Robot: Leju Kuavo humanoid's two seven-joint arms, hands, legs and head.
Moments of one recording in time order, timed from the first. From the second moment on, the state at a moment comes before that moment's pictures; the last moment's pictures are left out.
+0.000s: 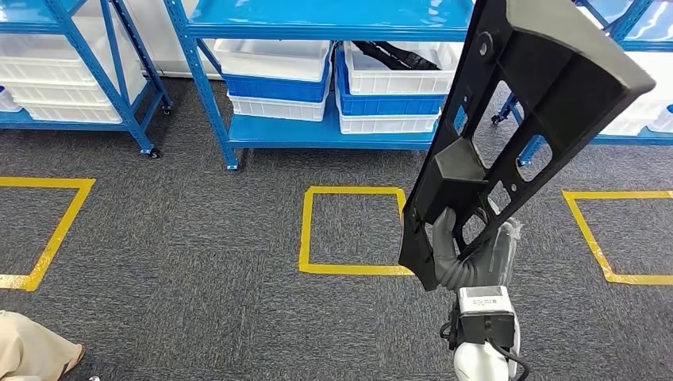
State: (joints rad) left arm -0.11 -0.16 0.99 -0.24 -0.75 0.25 -0.11; right arm 0.00 0.15 0.18 -1.93 0.52 -0.29 -0.41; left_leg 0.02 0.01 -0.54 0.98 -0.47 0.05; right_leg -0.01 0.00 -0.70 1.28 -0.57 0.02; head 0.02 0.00
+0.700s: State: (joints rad) left arm -0.10 -0.14 0.99 -0.24 -0.77 0.24 -0.08; right arm -0.02 0.12 0.16 -1.88 0.50 -0.36 -0.40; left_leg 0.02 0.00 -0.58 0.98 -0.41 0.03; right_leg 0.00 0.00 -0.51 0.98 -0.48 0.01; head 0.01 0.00
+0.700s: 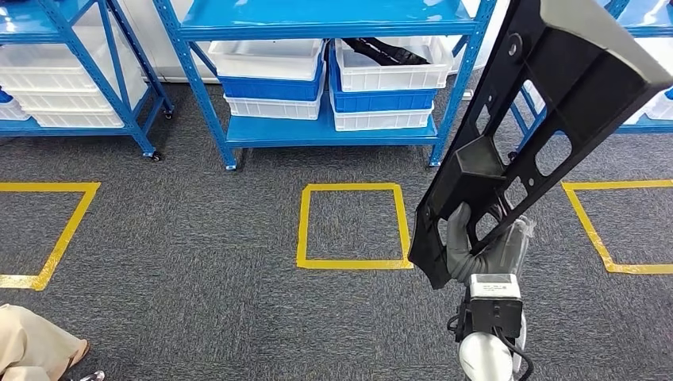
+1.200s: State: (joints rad) left arm -0.10 -0.14 0.99 -0.24 -0.77 0.24 -0.08; right arm -0.05 0.12 0.15 -1.84 0.47 -0.36 -0.40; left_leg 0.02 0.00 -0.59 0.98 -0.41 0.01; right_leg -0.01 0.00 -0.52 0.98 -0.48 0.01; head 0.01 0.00
